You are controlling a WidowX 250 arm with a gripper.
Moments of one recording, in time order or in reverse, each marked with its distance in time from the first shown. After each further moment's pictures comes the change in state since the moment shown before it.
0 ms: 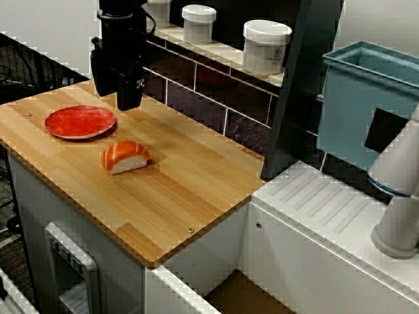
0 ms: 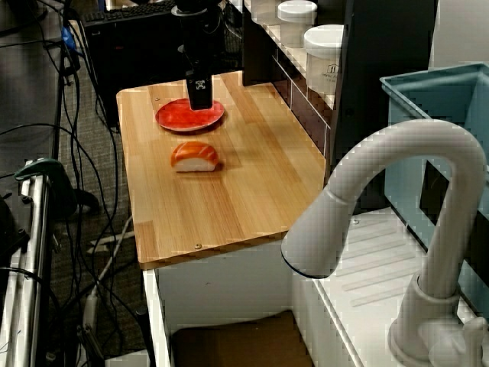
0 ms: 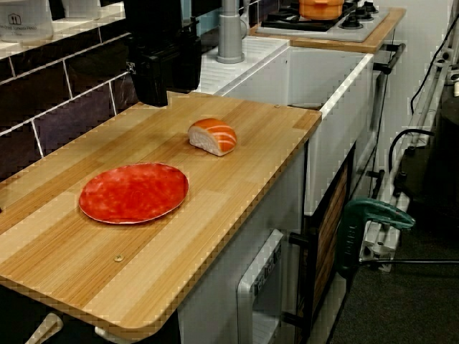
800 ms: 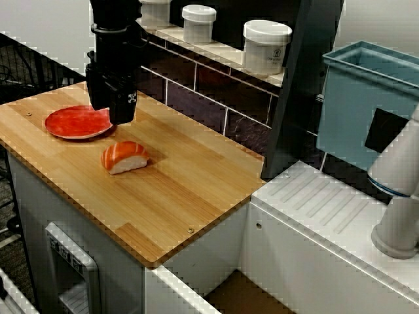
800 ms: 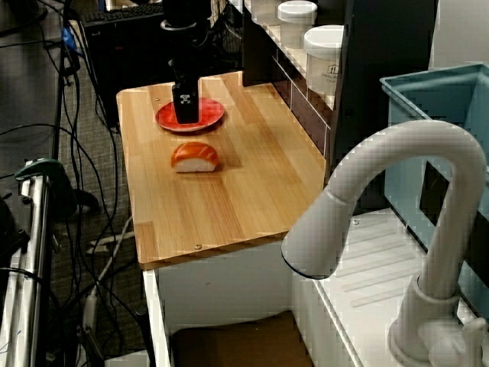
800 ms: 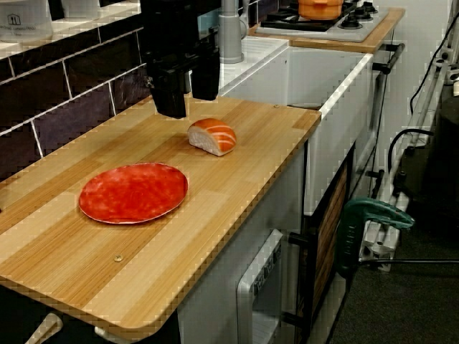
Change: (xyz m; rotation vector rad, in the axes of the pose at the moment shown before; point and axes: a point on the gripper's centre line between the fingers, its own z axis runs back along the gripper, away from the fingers) arm -0.017 -0.011 -0.011 -0.035 0.017 -0.071
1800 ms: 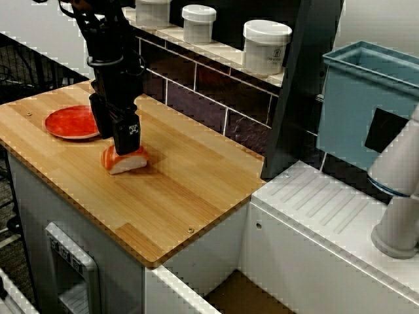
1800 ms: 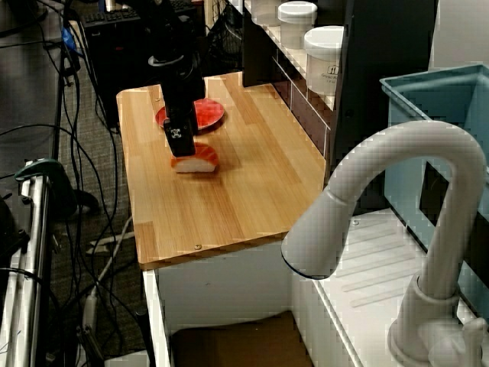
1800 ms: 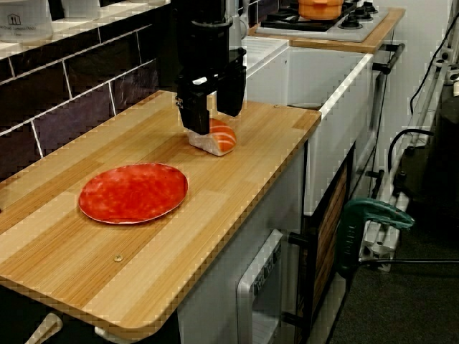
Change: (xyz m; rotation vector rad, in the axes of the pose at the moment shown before) arm -0.006 -0.029 -0.028 -0.033 -0.104 -0.065
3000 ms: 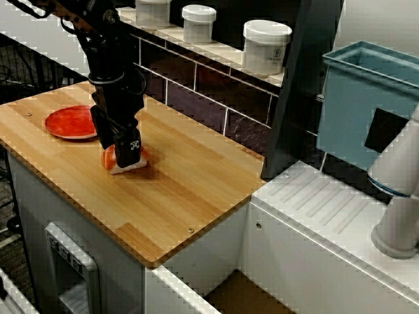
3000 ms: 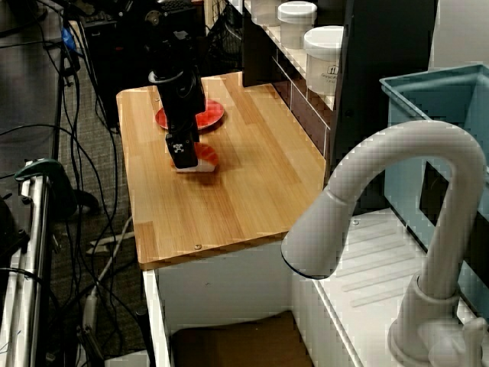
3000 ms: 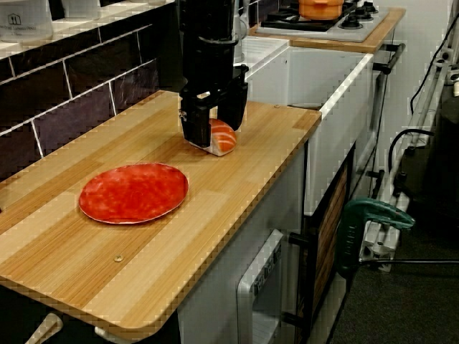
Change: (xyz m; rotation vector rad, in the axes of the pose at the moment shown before) arm -0.002 0.001 -0.016 0.054 -0.025 0.011
